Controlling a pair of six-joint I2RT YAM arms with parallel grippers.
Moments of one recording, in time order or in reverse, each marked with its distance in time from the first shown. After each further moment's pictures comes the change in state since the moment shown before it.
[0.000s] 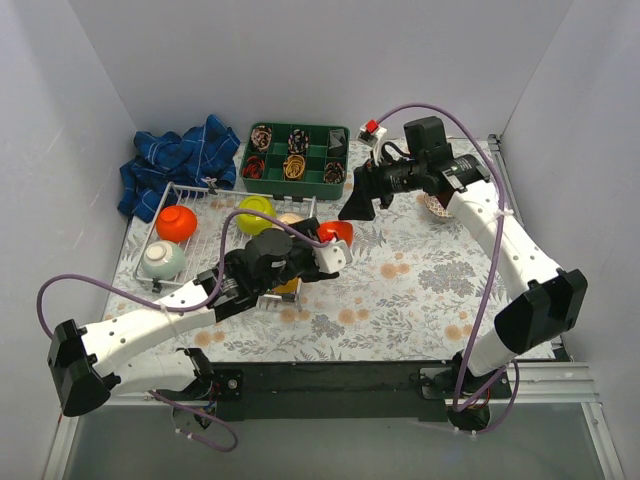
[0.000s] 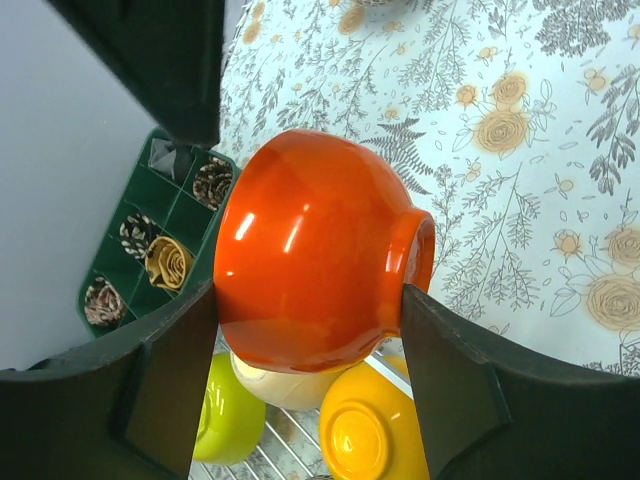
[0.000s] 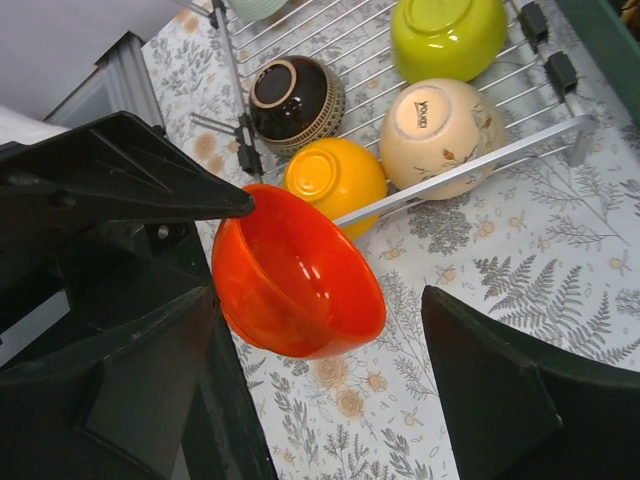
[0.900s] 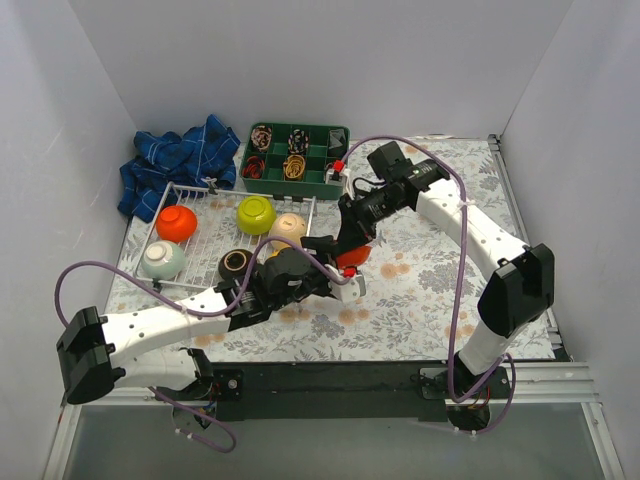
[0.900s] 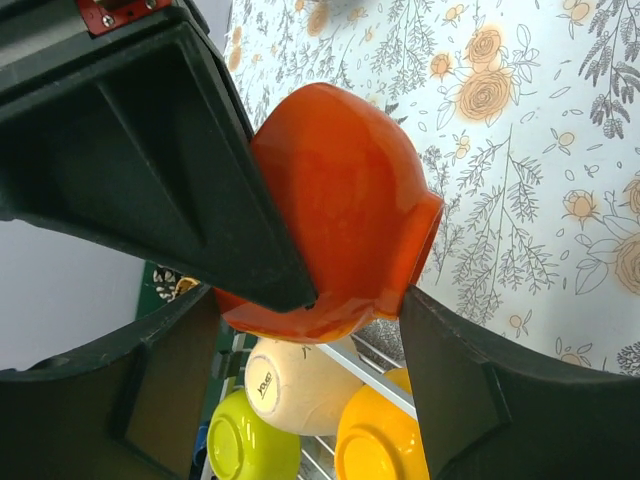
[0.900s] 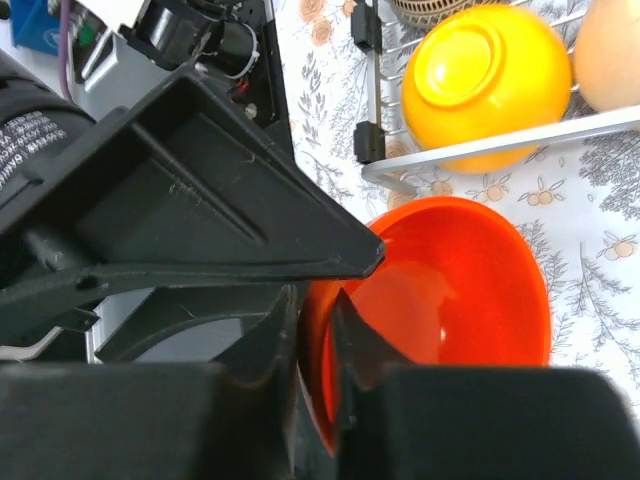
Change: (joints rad) left arm -0.111 0.066 -0.095 0.124 -0.060 0.225; right arm 0.099 0.142 -0.016 -0.282 -0.203 -0.253
